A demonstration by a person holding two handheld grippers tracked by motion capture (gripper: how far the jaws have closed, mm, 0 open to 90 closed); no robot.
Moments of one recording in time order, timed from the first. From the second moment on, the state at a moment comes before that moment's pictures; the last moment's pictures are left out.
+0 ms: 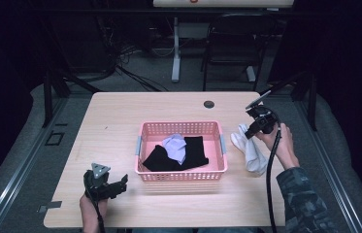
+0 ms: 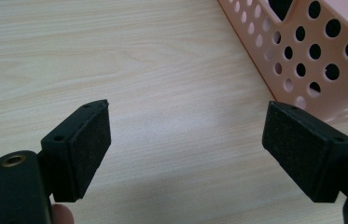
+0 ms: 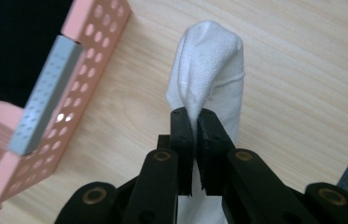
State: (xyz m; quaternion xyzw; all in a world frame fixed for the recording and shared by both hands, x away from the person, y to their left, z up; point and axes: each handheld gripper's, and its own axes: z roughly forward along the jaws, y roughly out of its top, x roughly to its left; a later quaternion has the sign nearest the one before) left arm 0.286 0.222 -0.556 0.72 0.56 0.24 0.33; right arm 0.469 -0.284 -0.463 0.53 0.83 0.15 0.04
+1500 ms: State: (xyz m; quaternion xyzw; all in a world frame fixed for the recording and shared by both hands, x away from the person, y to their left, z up) left arm 0.285 0.220 -0.555 0.72 0.56 0.24 0.33; right arm 0.354 -0.306 -0.475 0.50 0.83 0.23 0.10
